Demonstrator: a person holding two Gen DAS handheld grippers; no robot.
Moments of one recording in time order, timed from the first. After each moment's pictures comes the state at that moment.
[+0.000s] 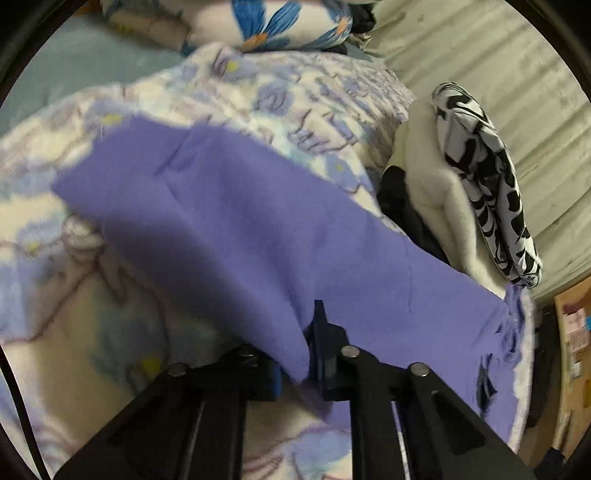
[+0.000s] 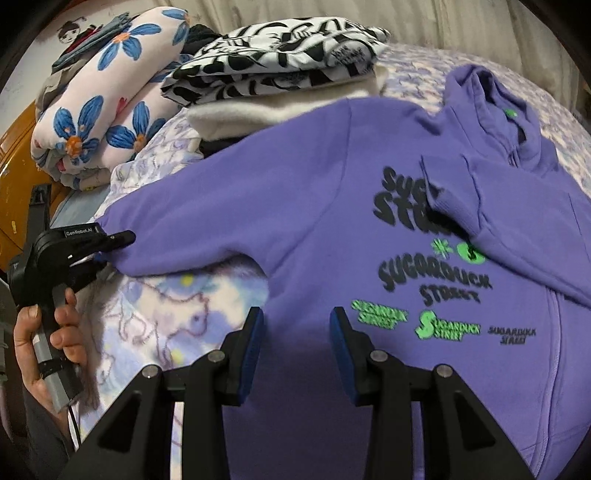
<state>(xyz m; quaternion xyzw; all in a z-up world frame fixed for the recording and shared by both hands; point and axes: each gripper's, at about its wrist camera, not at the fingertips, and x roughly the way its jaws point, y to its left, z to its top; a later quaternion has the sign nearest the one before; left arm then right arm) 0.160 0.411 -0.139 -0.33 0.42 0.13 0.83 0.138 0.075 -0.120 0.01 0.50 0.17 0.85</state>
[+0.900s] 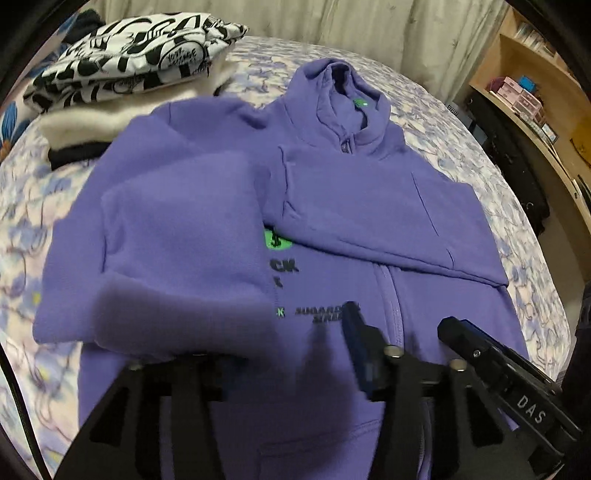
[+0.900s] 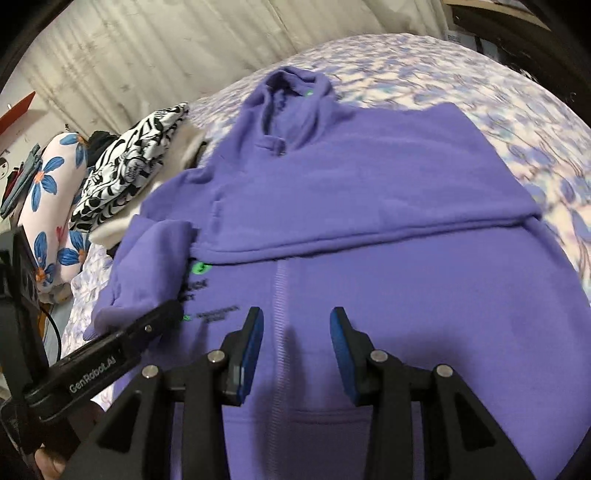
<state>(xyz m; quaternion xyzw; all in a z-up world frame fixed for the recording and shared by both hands) 0.164 0.037 -0.105 -0.09 0.50 -0.11 0.86 0.104 -0.164 -0.100 0.17 0.46 0.04 0.87</state>
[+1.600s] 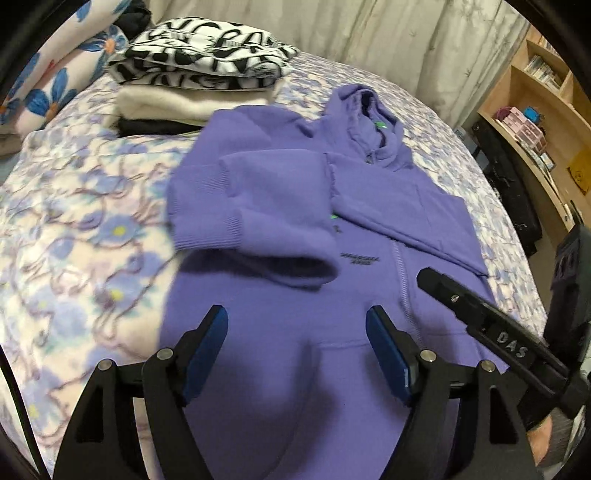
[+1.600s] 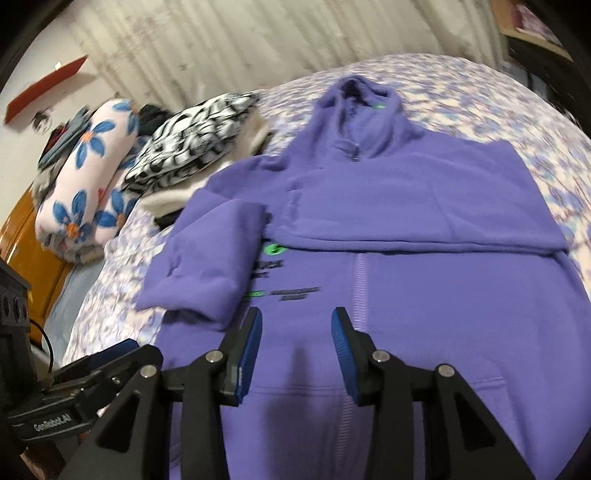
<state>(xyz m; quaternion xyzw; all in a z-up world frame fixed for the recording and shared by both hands) 0.075 0.118 -0.068 -0.12 0.49 -0.08 0.86 0.082 -0.098 -0.068 0.10 0.44 0.14 0.88</state>
